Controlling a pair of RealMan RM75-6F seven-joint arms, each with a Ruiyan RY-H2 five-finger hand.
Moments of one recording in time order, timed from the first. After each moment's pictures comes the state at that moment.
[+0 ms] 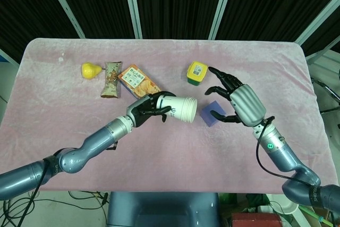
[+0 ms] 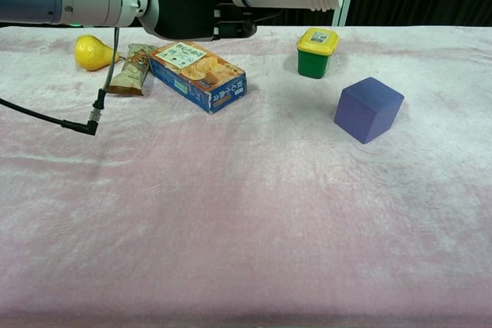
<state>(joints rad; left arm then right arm) -0.78 -1.51 -0.69 -1.60 0.89 0.24 -0.97 0.66 -1.21 0.26 -1.54 -1.63 1.27 0.35</state>
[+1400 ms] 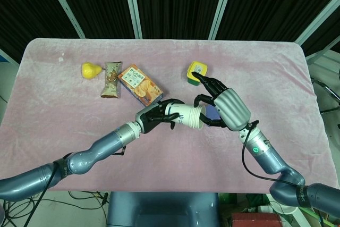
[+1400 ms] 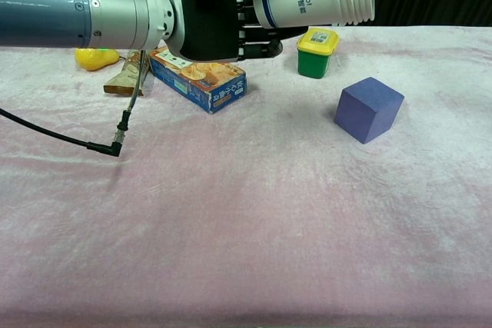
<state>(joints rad) -0.76 -1.62 -0.74 -1.56 0.85 0.16 -0.91 0.70 -1.26 0.24 -1.59 -1.61 1.28 0.26</state>
